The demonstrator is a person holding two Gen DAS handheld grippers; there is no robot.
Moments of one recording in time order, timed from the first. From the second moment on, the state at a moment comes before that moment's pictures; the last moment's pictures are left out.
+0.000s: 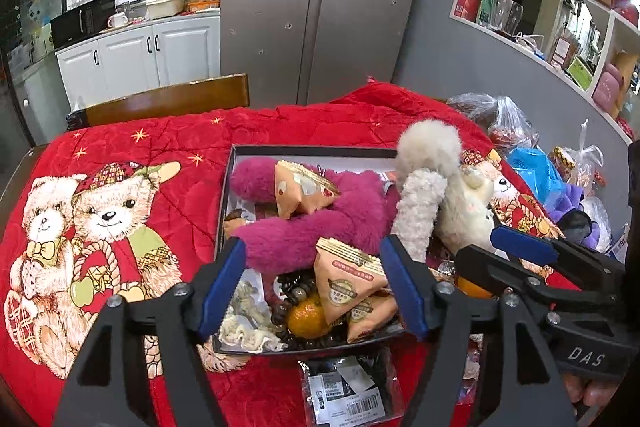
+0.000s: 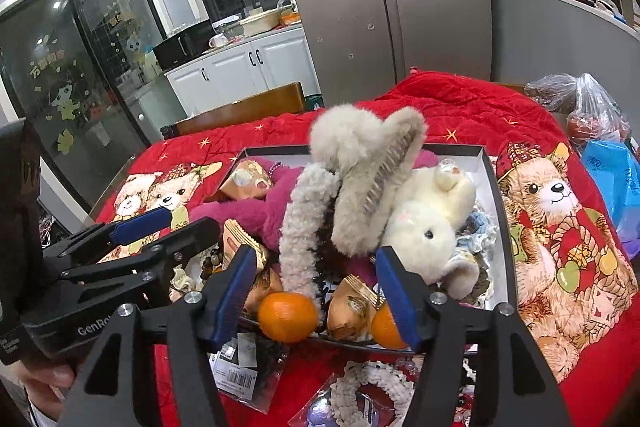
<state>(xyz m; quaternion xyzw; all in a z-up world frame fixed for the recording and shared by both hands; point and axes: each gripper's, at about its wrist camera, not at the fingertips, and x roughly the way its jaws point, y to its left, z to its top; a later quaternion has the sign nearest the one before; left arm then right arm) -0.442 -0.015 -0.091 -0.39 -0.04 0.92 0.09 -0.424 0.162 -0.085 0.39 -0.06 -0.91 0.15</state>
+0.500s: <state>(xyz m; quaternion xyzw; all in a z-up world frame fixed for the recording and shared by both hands) -0.438 -0.010 -0.082 -0.38 -0.01 0.92 0.08 -0.418 0.185 -0.058 0.37 -0.06 -0.92 0.14</state>
